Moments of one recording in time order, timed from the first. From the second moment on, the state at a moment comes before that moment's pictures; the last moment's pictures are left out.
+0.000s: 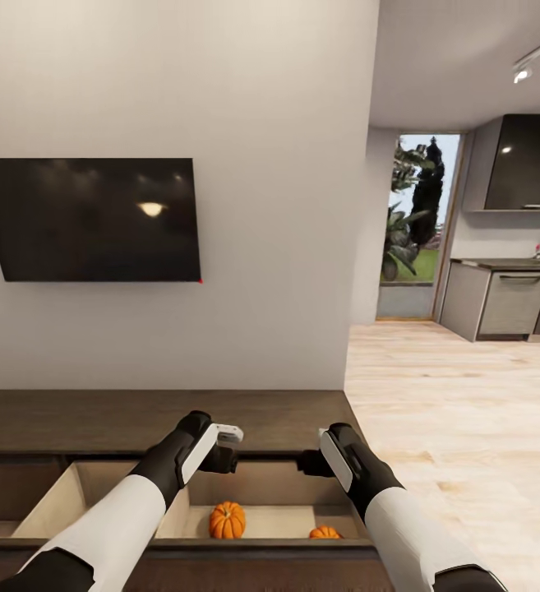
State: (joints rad) left arm -0.77 -0.11 -0.30 -0.61 0.33 0.99 0.24; right arm -0.73 0.17 0.09 -0.57 -0.27 0.83 -0.27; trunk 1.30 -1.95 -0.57
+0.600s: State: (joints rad) left arm -0.77 -0.11 -0.30 -0.61 0.33 0.99 0.24; right arm -0.73 0.17 0.09 -0.57 -0.27 0.83 -0.27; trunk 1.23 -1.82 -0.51
